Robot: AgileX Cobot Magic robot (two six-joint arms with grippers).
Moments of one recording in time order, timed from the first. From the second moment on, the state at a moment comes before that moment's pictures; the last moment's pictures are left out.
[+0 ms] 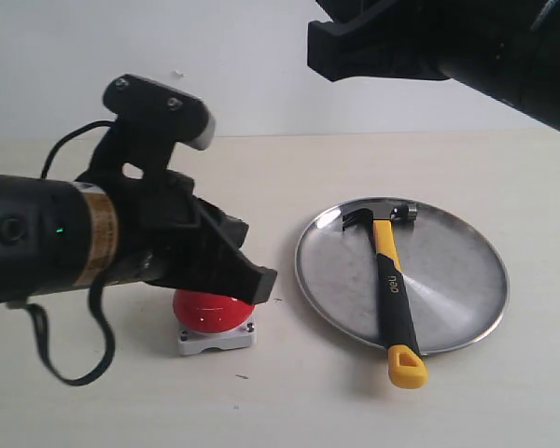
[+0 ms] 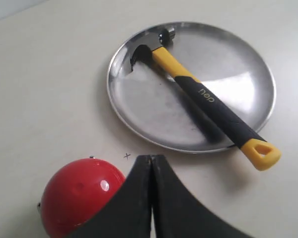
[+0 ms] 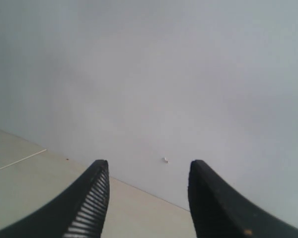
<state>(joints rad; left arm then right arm) -0.92 1.38 -0.78 0.88 0.20 -1.05 0.79 1.15 -0.75 0.55 -0.39 -0.53</state>
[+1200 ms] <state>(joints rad) -0.65 0.76 -0.40 0.96 -0.08 -1.06 0.63 0.59 -0.34 0.57 -0.24 -0.52</state>
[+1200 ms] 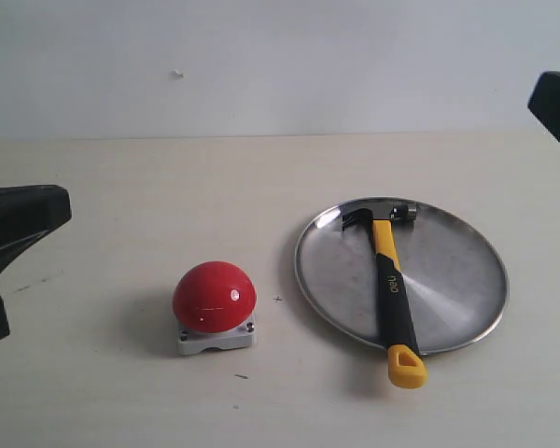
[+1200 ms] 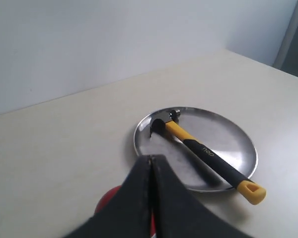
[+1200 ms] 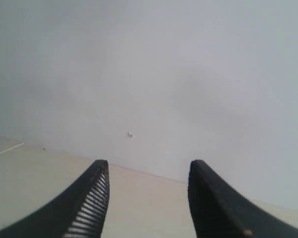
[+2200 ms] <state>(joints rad) -0.65 0.29 -0.17 0.96 -0.03 -1.02 0.56 0.33 -0.34 0.58 -0.11 -0.52</state>
